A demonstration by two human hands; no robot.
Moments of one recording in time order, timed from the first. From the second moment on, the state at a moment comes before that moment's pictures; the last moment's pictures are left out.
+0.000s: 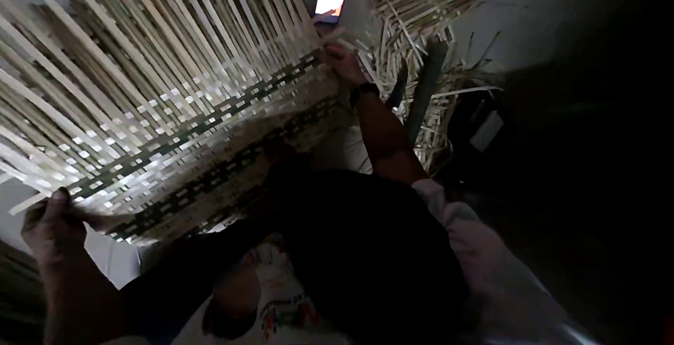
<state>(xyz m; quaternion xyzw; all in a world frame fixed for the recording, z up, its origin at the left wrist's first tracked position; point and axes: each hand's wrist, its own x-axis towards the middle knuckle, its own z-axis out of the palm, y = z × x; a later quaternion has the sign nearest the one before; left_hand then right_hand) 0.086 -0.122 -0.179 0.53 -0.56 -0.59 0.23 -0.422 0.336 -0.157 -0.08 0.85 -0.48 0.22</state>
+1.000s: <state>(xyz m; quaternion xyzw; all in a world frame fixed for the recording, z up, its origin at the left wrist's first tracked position) 0.078 -0.134 -0.166 0.51 -0.53 -0.67 0.11 -0.425 0.318 -0.140 -0.05 0.85 -0.44 0.28</state>
